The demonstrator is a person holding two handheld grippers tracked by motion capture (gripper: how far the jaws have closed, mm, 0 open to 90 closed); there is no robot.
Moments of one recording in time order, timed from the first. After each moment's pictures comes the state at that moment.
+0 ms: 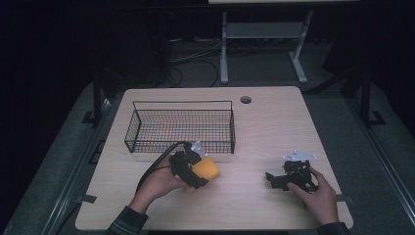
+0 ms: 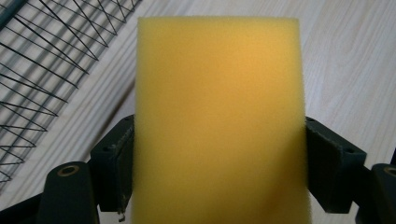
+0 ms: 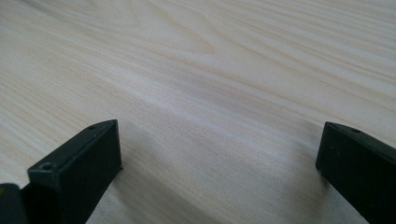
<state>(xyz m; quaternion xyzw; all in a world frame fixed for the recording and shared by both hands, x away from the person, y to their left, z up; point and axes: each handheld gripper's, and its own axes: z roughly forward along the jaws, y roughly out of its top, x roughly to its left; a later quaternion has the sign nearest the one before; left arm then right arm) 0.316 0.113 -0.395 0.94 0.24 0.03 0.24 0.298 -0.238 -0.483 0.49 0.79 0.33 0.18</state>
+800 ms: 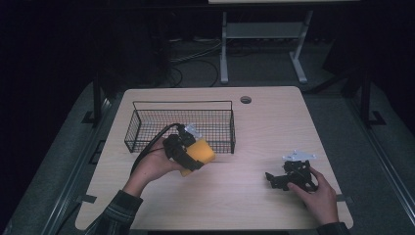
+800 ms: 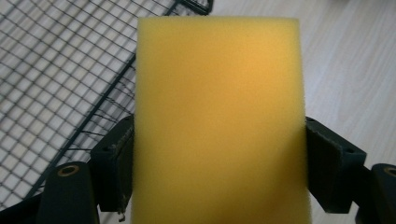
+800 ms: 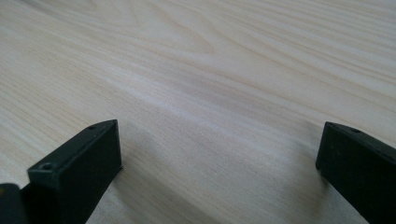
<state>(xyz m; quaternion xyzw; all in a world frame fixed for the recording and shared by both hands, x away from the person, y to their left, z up) 0.345 0.127 -0.358 0.93 0.26 0.05 0.24 0.298 -0.238 -0.483 0.49 0.79 0.33 0.18</state>
